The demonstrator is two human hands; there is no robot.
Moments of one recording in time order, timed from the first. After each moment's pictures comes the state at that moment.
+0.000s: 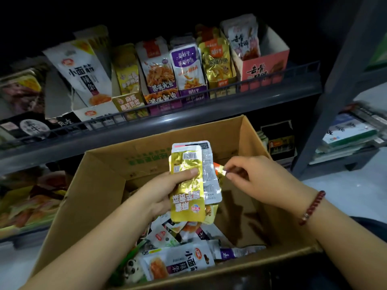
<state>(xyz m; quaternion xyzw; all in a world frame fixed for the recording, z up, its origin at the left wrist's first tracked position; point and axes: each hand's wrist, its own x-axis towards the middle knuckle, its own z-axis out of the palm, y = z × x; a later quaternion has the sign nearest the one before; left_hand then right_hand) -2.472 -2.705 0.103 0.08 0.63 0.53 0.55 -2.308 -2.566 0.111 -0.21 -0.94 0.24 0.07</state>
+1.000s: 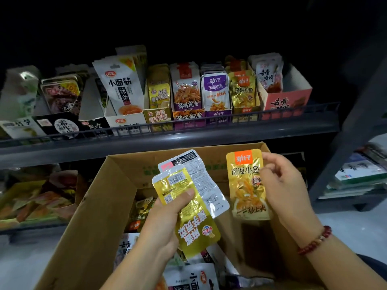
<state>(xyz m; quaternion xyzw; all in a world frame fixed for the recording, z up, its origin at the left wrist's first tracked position) -2.444 -2.750 0.121 -0.02 0.57 0.73 0.39 -2.329 -2.588 0.129 -0.35 -0.70 0.51 0.35</state>
